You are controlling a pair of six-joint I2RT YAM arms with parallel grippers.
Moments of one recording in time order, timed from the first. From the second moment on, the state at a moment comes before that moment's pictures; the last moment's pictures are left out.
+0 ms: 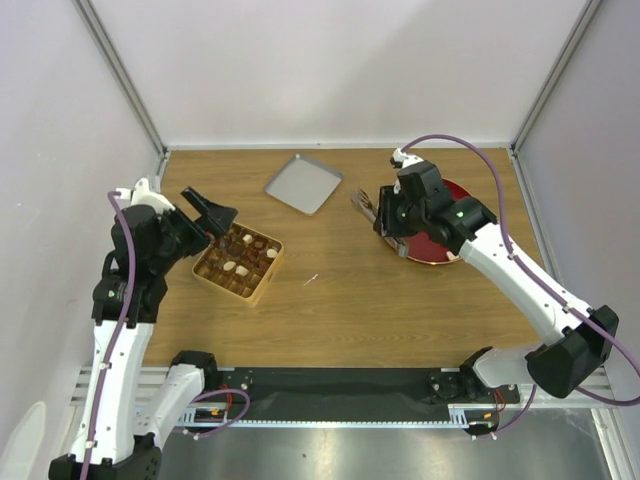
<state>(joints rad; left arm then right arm) -0.09 0.77 1.09 -0.69 0.14 -0.68 0.61 1.34 1.37 -0.75 0.06 0.42</state>
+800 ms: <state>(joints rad) -0.09 1.07 1.26 -0.77 0.28 -0.67 0.40 1.34 1.36 -0.80 -0.03 0.46</state>
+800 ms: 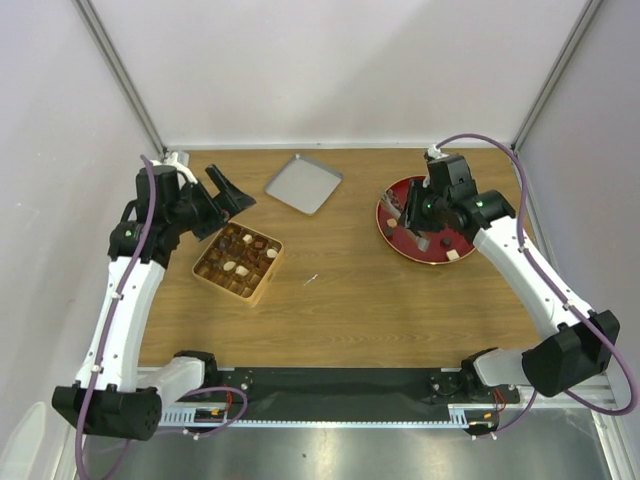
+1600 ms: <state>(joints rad) -0.09 1.21 1.27 -0.76 0.29 -0.68 0.36 1.44 1.18 -0.69 -0.05 0.41</state>
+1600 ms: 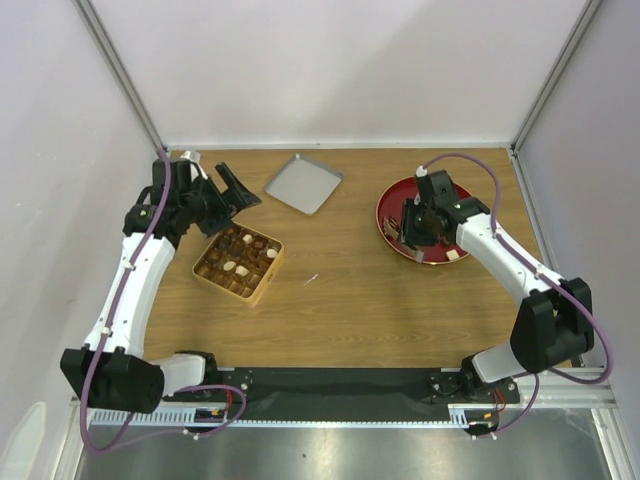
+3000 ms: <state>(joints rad) -0.09 1.26 1.27 -0.71 0.35 -0.74 0.36 1.44 1.15 -0.72 0.02 0.41</state>
